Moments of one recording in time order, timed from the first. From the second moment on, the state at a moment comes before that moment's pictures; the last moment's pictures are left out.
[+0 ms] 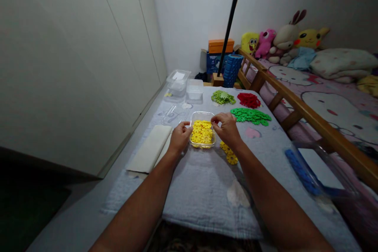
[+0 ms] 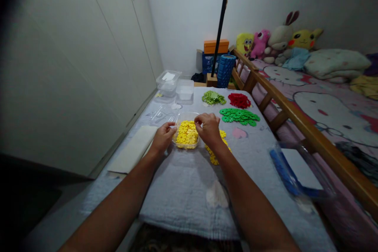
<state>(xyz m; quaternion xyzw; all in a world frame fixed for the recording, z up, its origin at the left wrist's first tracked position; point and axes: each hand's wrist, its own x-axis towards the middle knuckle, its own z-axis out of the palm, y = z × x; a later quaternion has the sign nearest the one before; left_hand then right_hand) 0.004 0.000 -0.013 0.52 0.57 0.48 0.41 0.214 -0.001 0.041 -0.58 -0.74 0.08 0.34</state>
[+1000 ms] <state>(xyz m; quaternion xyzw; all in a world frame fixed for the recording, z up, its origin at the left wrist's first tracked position) 0.003 0.001 -0.017 0.52 0.57 0.49 0.42 0.335 0.011 -0.012 -0.67 -0.63 0.26 0.29</state>
